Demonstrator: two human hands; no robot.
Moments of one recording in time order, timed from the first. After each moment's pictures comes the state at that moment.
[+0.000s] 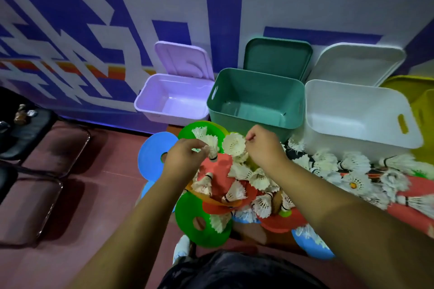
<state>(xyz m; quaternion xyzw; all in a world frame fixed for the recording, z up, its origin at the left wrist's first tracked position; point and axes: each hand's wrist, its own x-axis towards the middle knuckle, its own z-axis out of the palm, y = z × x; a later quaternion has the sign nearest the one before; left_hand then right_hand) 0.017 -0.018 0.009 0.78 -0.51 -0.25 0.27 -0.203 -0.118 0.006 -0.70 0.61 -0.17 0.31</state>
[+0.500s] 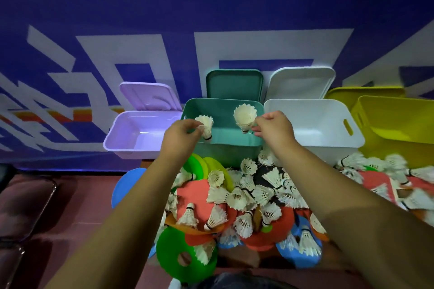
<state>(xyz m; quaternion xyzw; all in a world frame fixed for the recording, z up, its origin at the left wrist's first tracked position) -0.030 -0.121 0.091 0.71 -0.56 -0.25 0.34 -0.280 -0.175 0.088 -0.44 0.67 -0.41 0.44</state>
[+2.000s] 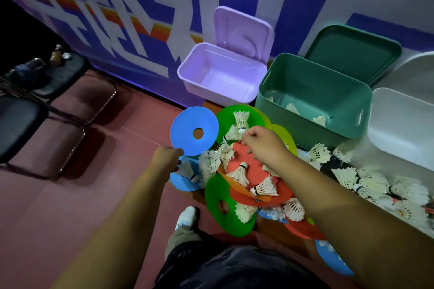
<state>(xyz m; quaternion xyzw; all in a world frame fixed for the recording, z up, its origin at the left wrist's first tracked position) 0.154 0.055 -0.079 0.82 -0.05 -0.45 0.36 -0.091 -0.087 0.000 -0.69 0.54 -0.05 0.48</state>
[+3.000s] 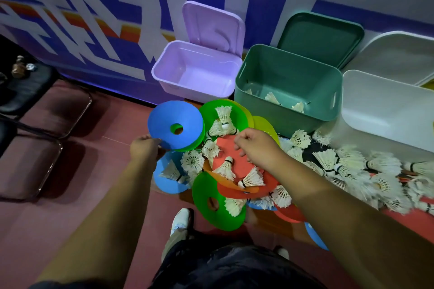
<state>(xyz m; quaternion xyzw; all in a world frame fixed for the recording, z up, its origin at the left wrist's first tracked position) 0.170 0.023 -0.095 0.76 0.02 -0.41 0.51 -0.127 -0.075 -0.007 -0.65 0.56 -0.07 0.51</state>
